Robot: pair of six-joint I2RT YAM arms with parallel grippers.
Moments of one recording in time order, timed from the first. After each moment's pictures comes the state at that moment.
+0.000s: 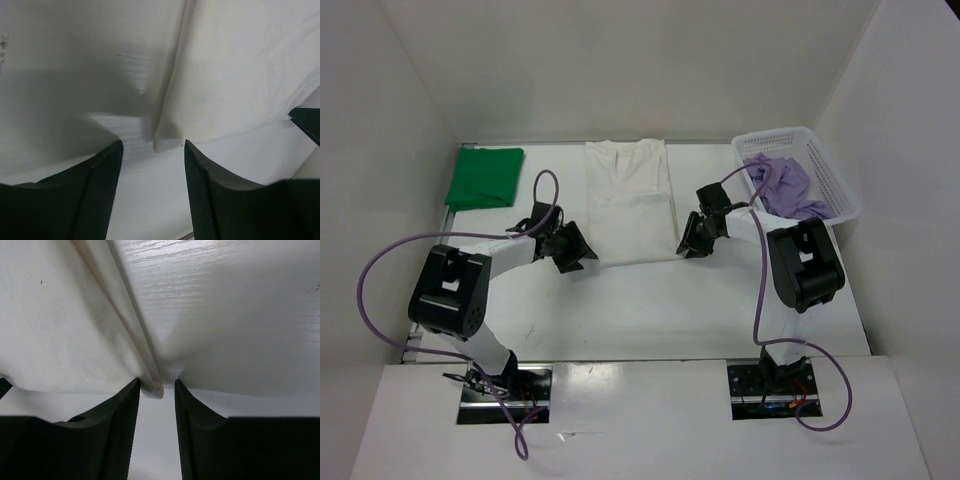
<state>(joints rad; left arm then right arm) -0.23 1.62 0.84 -0.19 0.30 -0.80 0.33 1.82 1.09 -0.38 -0.20 0.69</state>
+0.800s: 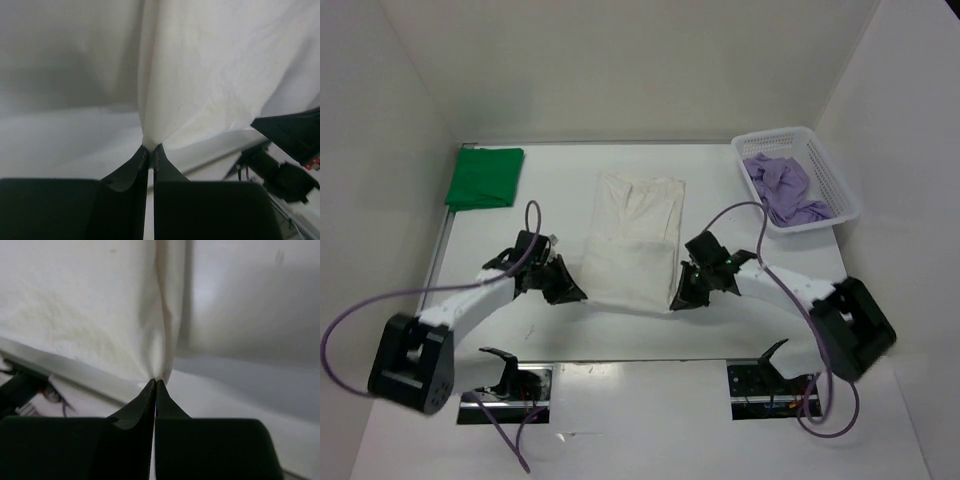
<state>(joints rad) -0.27 1.31 0.62 -0.37 0.41 -0.80 0.59 1.45 0.72 -0.40 -0.25 0.85</state>
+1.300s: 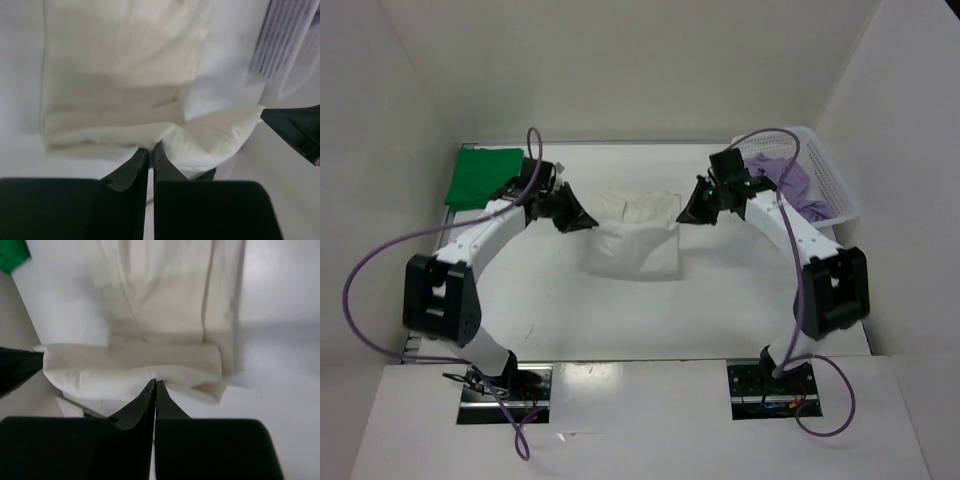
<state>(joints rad) -0.22 1.52 1.16 -0.54 0.47 -0.80 0.34 1.54 1.24 -0.60 -0.30 0.75</state>
